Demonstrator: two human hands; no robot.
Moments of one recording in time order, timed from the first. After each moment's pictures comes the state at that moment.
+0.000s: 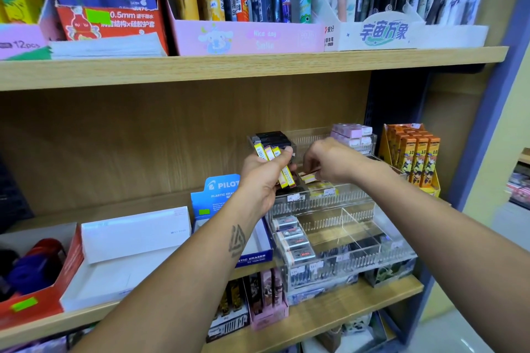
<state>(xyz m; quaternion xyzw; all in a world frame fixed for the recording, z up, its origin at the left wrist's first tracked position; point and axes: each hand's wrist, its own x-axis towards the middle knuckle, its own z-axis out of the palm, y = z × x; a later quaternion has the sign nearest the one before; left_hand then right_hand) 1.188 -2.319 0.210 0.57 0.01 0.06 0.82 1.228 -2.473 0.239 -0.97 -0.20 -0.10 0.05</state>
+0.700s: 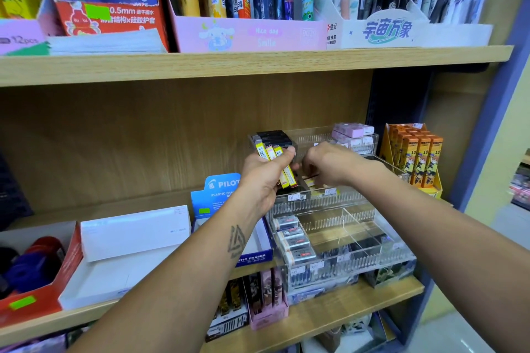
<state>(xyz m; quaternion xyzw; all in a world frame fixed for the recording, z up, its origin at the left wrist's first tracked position) 1.191 -2.318 0.205 0.56 -0.01 0.05 0.82 1.225 -2.465 0.237 -0.97 -0.20 -0.08 -0.07</state>
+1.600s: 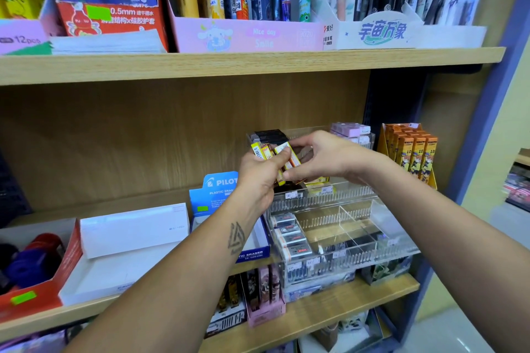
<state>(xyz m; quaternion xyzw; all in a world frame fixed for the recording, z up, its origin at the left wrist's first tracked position) 1.191 -2.319 0.205 0.55 0.00 0.08 0.83 1.187 -2.463 0.256 -0.89 -0.24 0.03 0.38</state>
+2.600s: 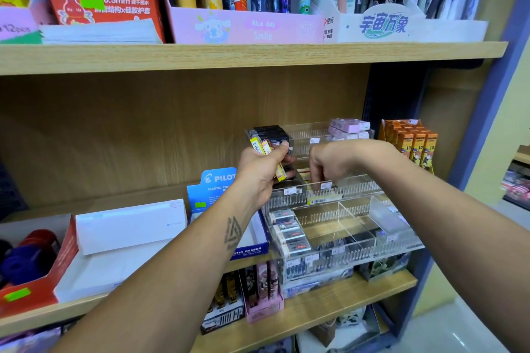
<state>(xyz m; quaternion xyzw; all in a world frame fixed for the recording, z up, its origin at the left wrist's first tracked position) 1.192 -2.320 0.207 0.58 0.01 0.07 0.81 1.199 -2.470 0.265 -0.97 -0.21 0.10 -0.01</state>
